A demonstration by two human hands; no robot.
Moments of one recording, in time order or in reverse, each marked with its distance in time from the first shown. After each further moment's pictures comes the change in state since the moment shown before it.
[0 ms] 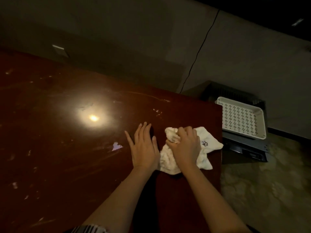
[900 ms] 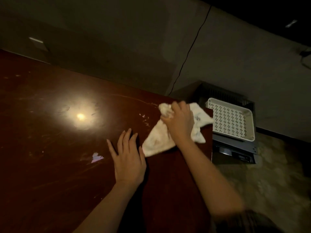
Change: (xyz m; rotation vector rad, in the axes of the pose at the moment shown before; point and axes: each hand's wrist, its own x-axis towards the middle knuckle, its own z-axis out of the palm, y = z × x) left_hand 0.006 -0.003 0.013 0.127 0.043 0.020; right_hand 0.105 0.014 0.005 0.063 -0.053 -0.009
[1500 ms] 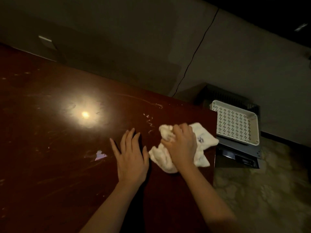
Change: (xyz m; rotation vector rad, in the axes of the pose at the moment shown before) left_hand -0.001 0.001 0.000 0.003 0.024 -0.013; right_hand -0.064 0.005 -0.002 -0.044 0.042 -0.085
